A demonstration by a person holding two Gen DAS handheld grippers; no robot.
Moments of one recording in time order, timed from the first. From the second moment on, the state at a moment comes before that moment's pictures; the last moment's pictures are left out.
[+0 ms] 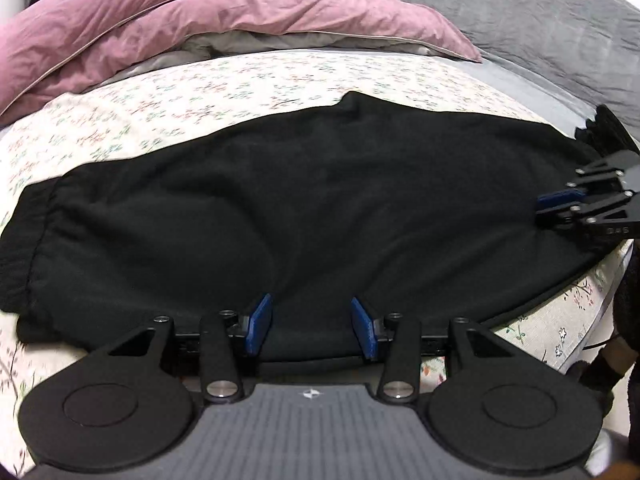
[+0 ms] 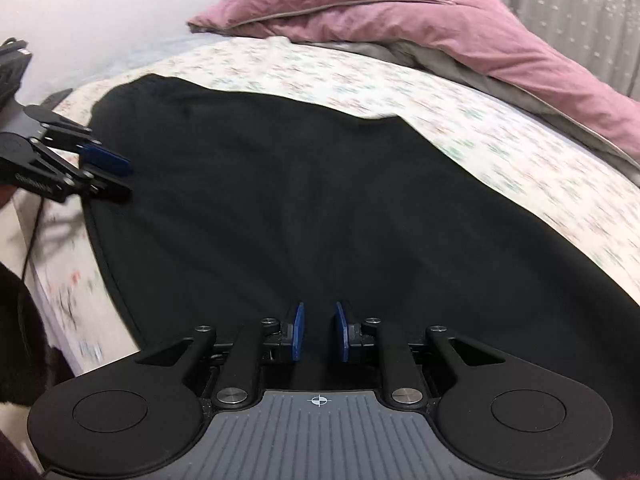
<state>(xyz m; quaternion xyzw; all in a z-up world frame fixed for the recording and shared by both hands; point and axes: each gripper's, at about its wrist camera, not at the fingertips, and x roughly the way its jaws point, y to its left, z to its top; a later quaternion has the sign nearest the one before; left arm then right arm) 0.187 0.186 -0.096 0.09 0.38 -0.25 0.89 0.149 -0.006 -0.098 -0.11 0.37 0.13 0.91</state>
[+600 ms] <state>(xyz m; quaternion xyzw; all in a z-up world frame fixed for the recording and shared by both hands) 0.252 0.107 -0.075 0.06 0.36 -0.27 0.89 0.121 -0.267 -0.068 0.03 0.36 -0.18 0.92</state>
